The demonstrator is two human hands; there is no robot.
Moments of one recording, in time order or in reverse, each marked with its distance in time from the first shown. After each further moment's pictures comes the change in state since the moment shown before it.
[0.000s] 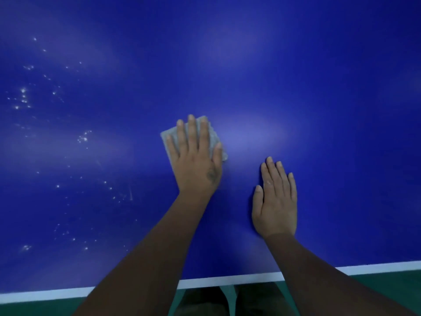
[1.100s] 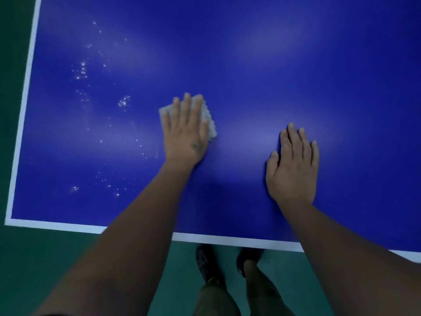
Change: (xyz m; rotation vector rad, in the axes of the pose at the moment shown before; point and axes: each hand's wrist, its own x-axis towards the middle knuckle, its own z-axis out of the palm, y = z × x) left_hand -0.028 -0.076 -0.008 0.043 0.032 -0.036; right_hand -0.004 -0.002 -0.005 0.005 -0.035 -0.012
